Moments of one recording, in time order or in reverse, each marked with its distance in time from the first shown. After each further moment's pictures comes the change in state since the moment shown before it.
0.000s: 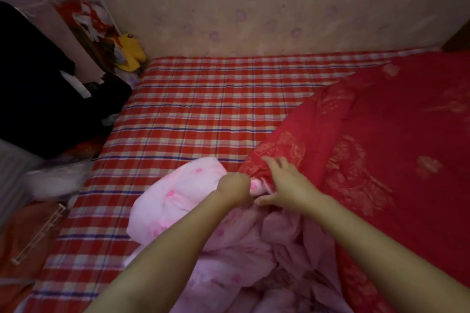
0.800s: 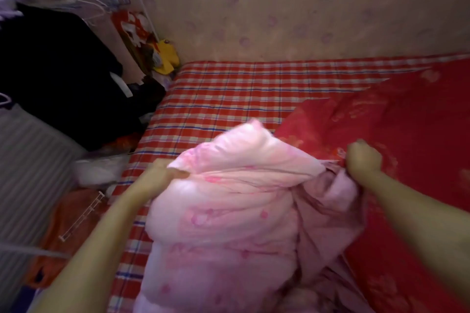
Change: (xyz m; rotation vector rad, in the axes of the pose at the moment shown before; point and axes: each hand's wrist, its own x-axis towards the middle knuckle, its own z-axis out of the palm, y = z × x) left_hand -0.170 -0.148 -0.048 -1.175 0.303 -0.500; right_hand 0.051 0.096 -0.022 -0.272 0.480 0.409
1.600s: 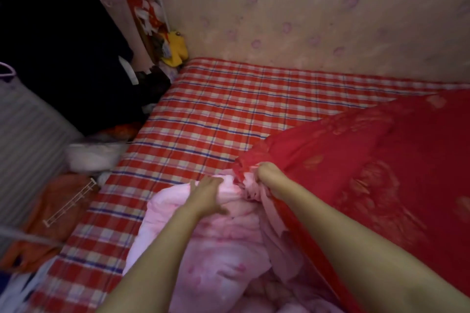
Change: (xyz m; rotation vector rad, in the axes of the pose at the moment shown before) left_hand 0.056 -0.077 0.092 0.735 -0.122 0.127; right_hand -0.066 -0.201 -0.006 1.052 -0.815 0.028
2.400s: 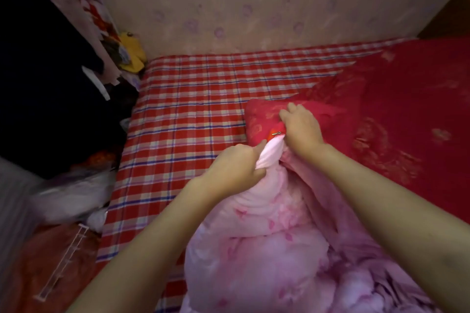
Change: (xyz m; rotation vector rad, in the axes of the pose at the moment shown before) left_hand -0.014 -0.053 -0.138 0.179 0.184 0.787; right_hand 0.020 -0.066 0.062 -1.158 0.886 -0.443
